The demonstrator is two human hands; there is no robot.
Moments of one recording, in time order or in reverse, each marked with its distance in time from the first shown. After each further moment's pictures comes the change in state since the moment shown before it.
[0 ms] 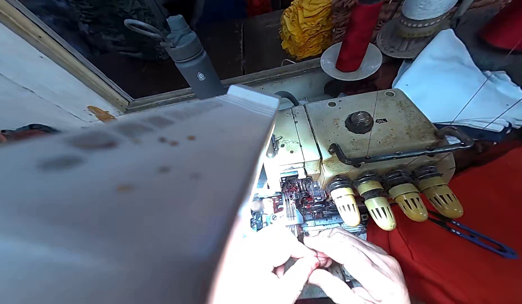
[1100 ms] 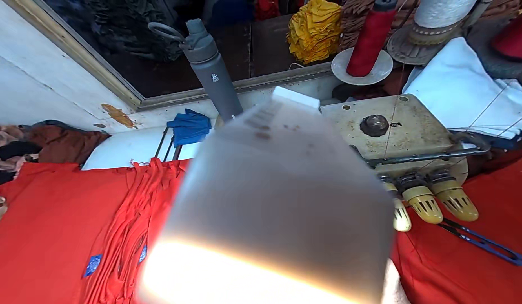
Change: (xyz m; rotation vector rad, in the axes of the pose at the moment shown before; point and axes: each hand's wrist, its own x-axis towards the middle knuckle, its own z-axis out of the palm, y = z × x) left_hand -0.011 -0.021 -0.008 -0.079 0.066 0.097; right_hand 0.001 -0.009 0.017 0.279 0.071 0.268
